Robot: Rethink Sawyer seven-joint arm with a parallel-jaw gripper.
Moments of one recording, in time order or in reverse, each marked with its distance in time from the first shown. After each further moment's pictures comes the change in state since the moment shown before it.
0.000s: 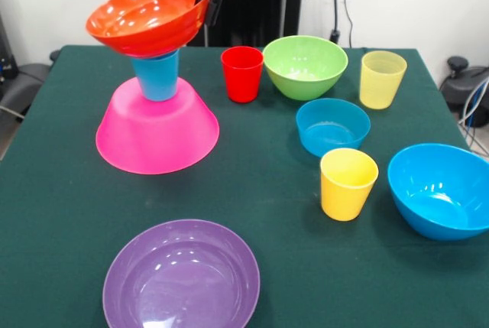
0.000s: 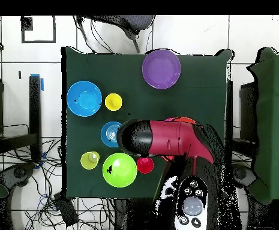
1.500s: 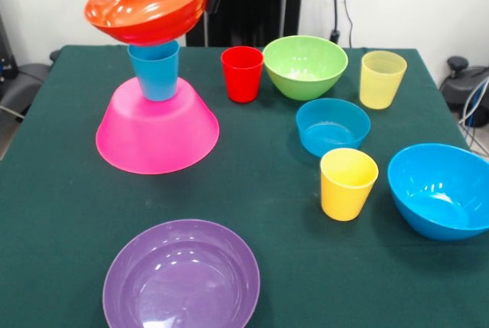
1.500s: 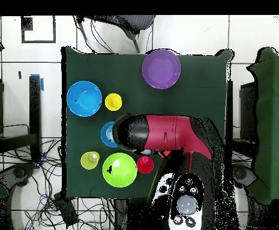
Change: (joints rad) arm 0.026 0.000 -0.010 -0.054 -0.016 0.112 0.000
